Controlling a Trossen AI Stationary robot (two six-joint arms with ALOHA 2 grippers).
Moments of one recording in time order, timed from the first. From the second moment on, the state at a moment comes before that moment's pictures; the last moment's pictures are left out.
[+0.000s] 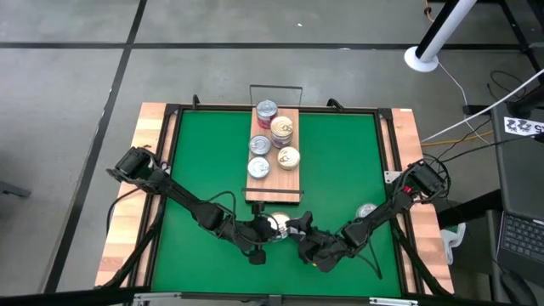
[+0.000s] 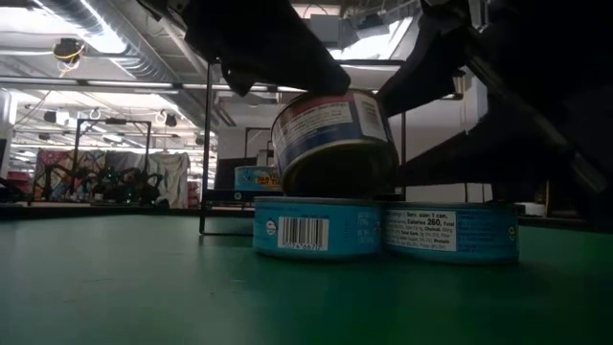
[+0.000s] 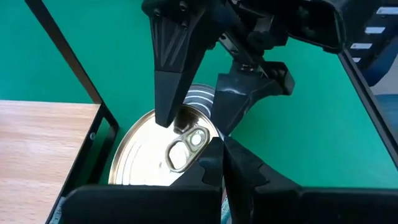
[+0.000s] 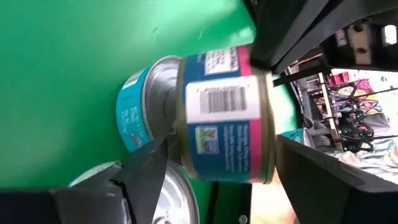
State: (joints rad) left arm -0.49 1.83 1.08 0.12 -0.48 -0.33; right arm 0.67 1.90 0.97 0.21 0.87 -0.45
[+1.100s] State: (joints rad) left arm -0.52 1.78 1.09 0.17 -0.43 -0.36; right arm 0.69 1.88 1.06 0.09 0.86 -0.45
